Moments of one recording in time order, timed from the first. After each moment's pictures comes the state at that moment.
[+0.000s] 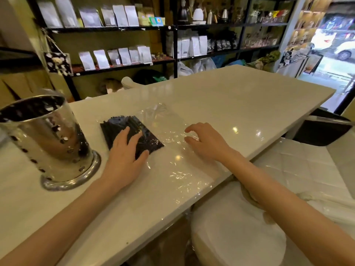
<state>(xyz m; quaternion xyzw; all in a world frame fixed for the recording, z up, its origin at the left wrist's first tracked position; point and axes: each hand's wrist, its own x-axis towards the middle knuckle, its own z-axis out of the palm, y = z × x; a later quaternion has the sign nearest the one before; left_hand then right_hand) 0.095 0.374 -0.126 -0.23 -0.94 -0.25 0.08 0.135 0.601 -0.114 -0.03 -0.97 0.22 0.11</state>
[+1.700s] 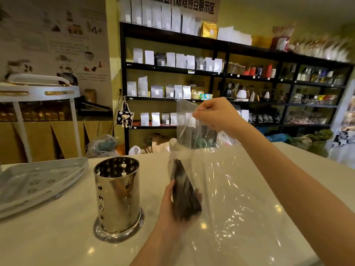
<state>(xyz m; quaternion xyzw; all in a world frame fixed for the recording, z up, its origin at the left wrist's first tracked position) 0.101 0.401 -0.078 0.09 -0.21 -0.93 -0.29 0.065 0.520 0.116 0.13 -0.88 0.41 0.21</state>
